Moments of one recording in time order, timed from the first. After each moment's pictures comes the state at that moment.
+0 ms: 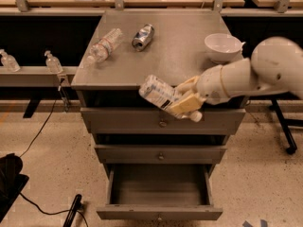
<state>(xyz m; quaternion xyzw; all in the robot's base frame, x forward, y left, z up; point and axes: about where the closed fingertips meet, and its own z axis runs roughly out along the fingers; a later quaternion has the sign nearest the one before) 0.583 -0.093 0.816 -0.53 0.72 0.22 0.39</state>
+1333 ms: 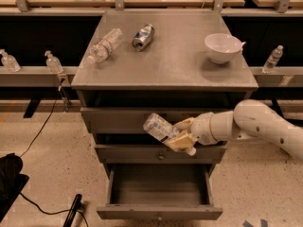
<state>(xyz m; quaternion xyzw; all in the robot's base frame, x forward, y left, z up) 0.569 -0.096 0.665 -0.48 0.75 0.23 0.38</state>
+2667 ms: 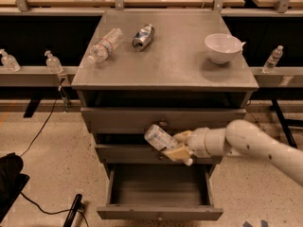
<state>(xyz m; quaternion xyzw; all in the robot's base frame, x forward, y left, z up) 0.573 -0.102 0.589 -0.46 0.77 0.22 0.39</state>
